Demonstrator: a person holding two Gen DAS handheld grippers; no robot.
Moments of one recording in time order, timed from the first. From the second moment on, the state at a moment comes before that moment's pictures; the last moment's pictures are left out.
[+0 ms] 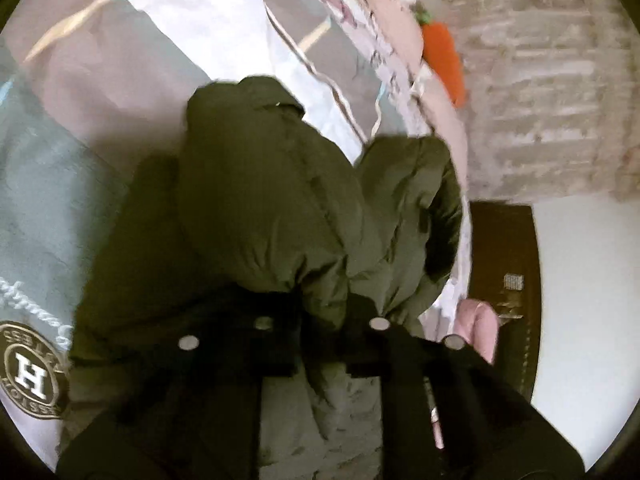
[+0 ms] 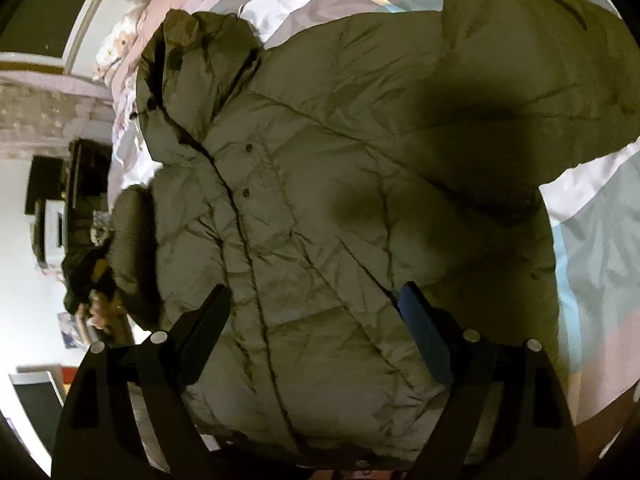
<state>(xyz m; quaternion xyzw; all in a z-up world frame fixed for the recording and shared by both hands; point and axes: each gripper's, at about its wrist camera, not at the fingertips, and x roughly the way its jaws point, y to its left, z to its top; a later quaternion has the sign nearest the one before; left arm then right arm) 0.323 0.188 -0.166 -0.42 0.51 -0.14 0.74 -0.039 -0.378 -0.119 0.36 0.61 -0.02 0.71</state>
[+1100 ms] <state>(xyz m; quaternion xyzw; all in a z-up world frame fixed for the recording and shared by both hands) 0.080 0.370 -0.105 -0.31 0.41 0.37 0.77 -0.013 -0.329 -0.091 0.23 0.53 -0.07 0.81</state>
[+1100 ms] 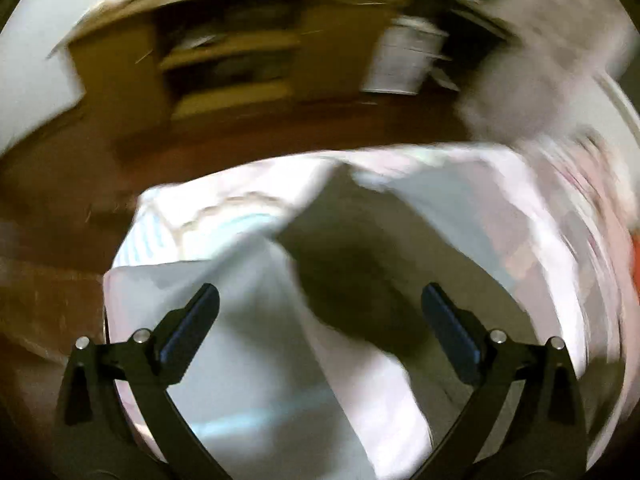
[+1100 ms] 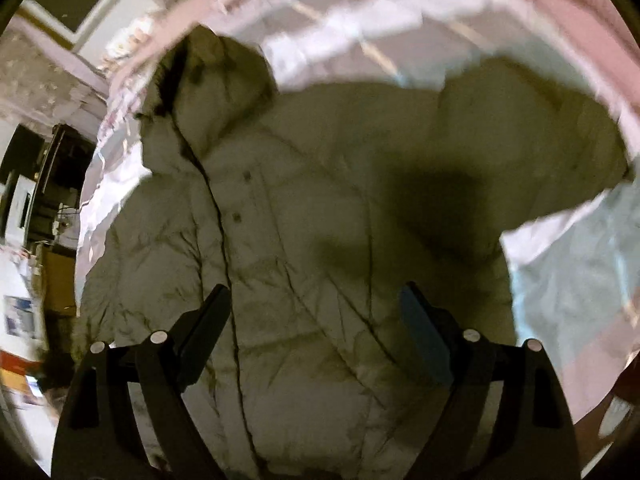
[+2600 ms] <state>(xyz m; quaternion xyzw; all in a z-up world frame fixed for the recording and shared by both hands) 0.078 -0.054 -0.139 0.02 0.60 -0.11 0.79 -0.047 -0.655 -0.265 0.61 0.36 -0.32 0.63</state>
